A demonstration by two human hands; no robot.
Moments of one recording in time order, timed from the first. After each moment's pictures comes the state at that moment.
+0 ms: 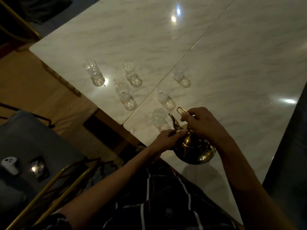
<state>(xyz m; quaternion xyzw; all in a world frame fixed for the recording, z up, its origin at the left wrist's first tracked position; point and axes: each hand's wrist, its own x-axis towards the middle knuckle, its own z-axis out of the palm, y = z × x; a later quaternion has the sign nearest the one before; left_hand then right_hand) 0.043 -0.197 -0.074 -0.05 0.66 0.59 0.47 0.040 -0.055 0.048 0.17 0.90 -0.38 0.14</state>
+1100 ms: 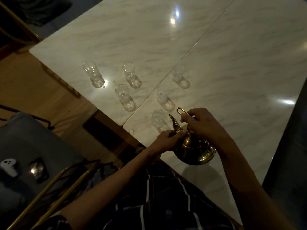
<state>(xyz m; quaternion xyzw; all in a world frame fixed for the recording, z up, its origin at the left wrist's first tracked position) 0.044 -0.198 -0.071 -0.03 0.66 0.59 0.47 0.042 -0.058 0.056 0.17 0.90 -0.38 0.15</state>
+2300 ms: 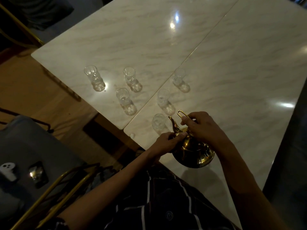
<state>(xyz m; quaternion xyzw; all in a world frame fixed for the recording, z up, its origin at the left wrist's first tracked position) 0.035 -0.202 -0.067 -0.02 0.67 0.57 0.47 0.038 -0.061 0.060 0.19 0.88 -0.40 0.15</state>
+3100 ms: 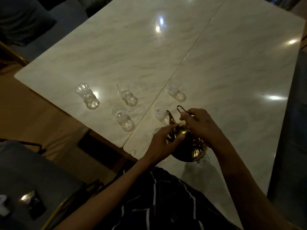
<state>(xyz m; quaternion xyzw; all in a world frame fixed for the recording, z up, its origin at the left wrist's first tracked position) -0.032 -0.217 -0.051 0.17 0.79 0.53 0.25 -0.031 -0.067 0.060 0.25 0.86 -0.44 0.09</state>
